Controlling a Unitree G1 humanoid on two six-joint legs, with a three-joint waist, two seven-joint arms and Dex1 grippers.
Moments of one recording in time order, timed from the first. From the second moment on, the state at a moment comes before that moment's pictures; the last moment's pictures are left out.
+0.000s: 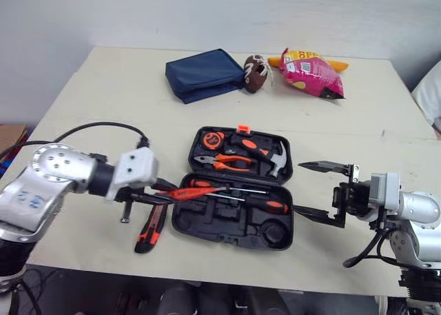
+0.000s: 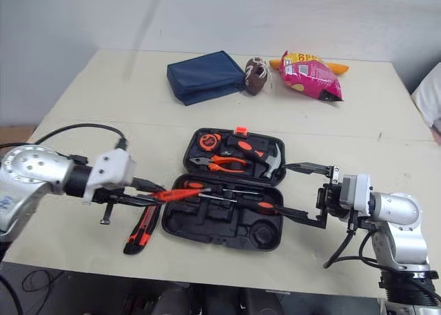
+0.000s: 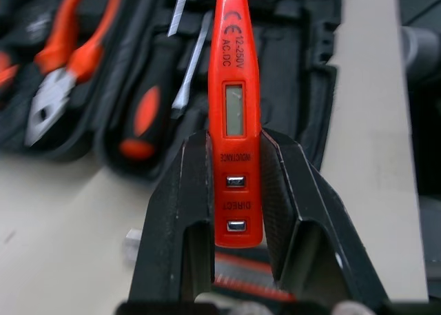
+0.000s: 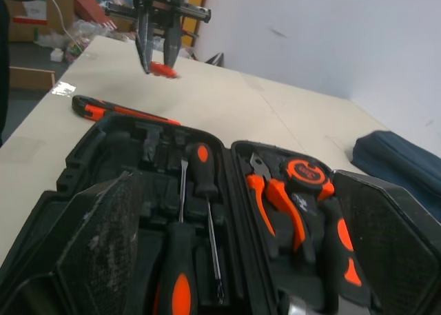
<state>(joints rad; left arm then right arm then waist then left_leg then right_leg) -0.49 1.05 -0.14 -0.37 -0.43 0.54 -1.21 -0.14 -0.65 -0.20 -0.06 0.58 -0.22 1.38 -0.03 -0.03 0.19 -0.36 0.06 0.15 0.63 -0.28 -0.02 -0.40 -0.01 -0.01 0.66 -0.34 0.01</state>
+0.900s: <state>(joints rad) -0.93 0.79 -0.67 -0.19 0.01 0.70 -1.38 0.03 -0.63 -0.24 -0.08 0.57 -0.31 1.34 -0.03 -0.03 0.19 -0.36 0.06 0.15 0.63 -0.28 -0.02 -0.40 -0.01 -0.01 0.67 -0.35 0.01</state>
